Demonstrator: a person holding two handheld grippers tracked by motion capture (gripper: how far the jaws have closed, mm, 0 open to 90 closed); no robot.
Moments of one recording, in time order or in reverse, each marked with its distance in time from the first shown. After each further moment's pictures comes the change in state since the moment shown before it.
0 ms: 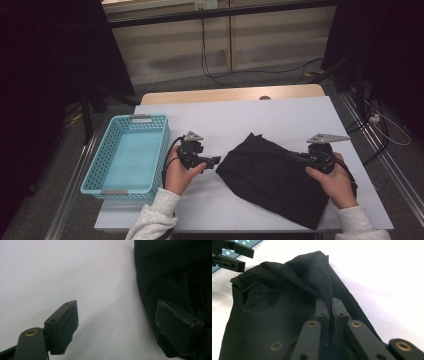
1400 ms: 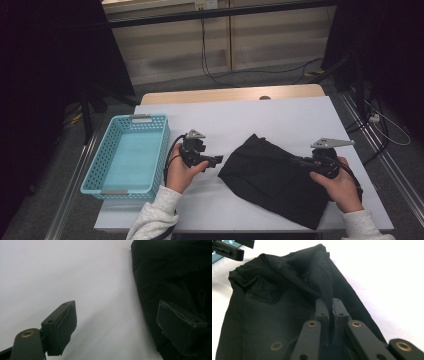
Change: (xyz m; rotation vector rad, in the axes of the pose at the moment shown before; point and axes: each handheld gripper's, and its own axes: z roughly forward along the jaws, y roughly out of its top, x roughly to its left) left arm -0.001 0.006 0.003 0.013 -0.021 0.005; right arm -0.002 -0.011 -0.006 0.021 0.000 -0.016
